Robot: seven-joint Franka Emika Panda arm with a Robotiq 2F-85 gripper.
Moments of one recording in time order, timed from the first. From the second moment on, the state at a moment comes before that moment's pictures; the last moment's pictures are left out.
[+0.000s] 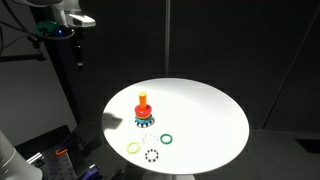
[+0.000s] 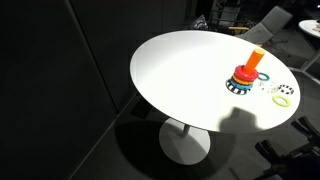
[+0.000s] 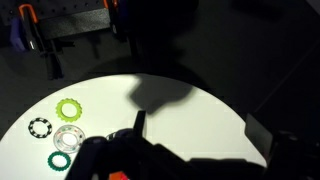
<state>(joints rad) 0.12 -0.63 0.24 -2.58 0.26 1.93 0.43</state>
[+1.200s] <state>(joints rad) 0.05 -0.94 0.16 -2.79 0.21 1.86 0.40</state>
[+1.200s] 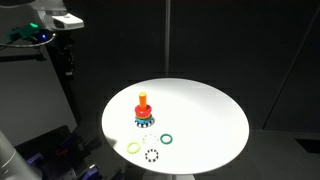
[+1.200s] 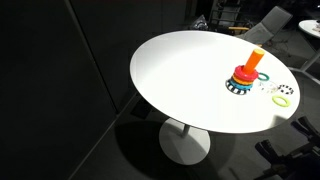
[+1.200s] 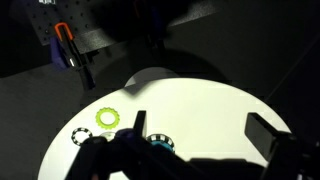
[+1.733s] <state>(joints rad) -0.06 -0.93 0.06 -2.79 0.11 1.89 0.26</state>
